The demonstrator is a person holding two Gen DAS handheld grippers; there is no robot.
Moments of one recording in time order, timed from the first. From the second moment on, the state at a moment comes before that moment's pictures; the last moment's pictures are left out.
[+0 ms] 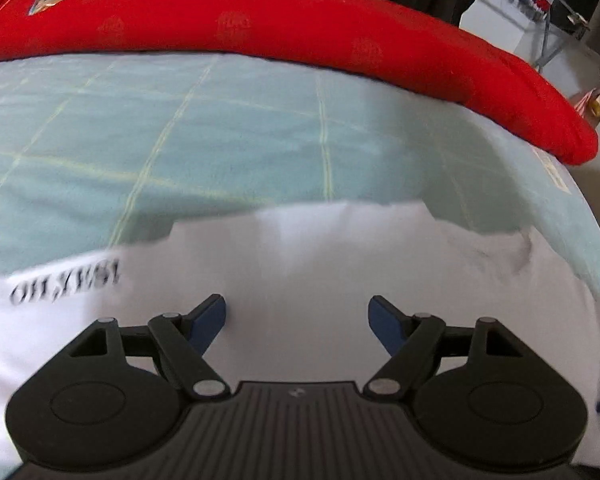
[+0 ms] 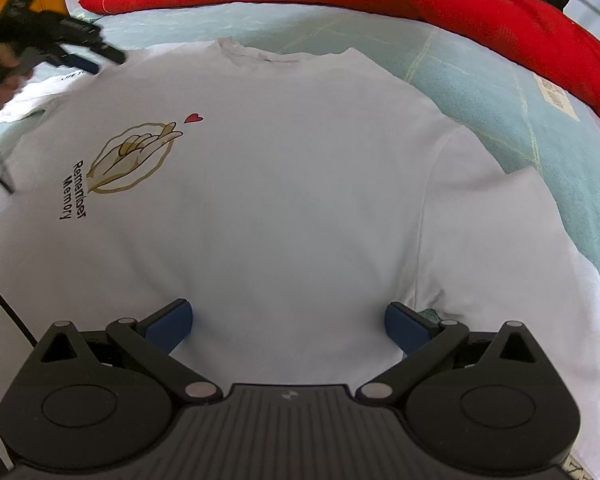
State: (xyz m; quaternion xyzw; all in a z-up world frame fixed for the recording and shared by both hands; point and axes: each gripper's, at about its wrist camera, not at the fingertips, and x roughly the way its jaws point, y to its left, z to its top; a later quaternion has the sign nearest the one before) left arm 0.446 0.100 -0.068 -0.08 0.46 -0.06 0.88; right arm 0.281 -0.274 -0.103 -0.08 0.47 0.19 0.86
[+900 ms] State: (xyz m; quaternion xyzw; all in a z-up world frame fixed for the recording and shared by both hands) left arm 0.409 0.239 -0.060 -0.07 0.49 0.00 0.87; right arm 0.336 -0.156 -0.063 -0.07 0.48 0.16 0.86
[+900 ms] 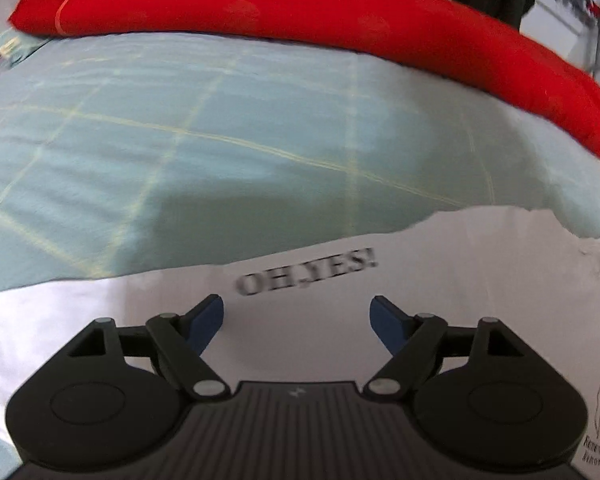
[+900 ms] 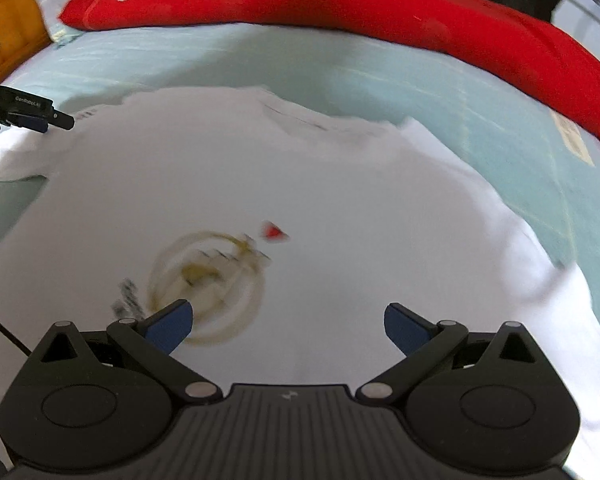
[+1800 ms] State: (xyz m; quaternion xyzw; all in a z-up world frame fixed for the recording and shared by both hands) left arm 0.357 0.436 -0.068 -0.12 0.47 0.12 0.87; right arm 0.376 0.002 -0.071 -0.10 0.50 0.28 0.82
